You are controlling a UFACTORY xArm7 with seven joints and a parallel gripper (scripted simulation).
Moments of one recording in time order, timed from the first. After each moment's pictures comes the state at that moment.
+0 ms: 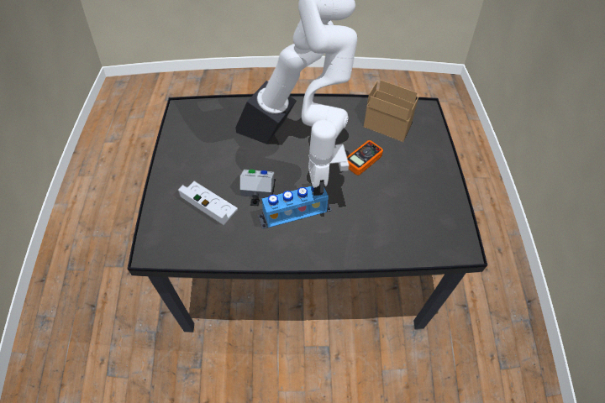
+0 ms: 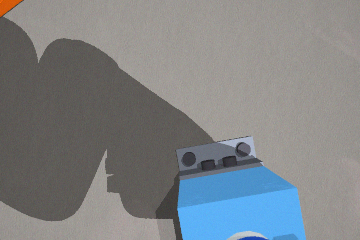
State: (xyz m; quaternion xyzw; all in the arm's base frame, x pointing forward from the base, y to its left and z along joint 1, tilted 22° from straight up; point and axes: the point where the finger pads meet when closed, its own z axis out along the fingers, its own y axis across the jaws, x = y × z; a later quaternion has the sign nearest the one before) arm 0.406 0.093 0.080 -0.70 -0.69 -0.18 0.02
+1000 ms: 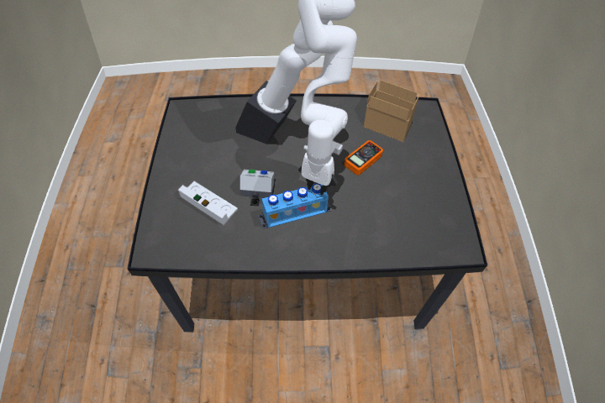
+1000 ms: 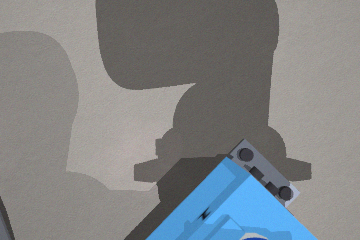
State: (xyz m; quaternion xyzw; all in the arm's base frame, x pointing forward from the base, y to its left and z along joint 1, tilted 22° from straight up) arm 0.405 0.092 0.079 -0.31 -0.93 -0.18 -0.06
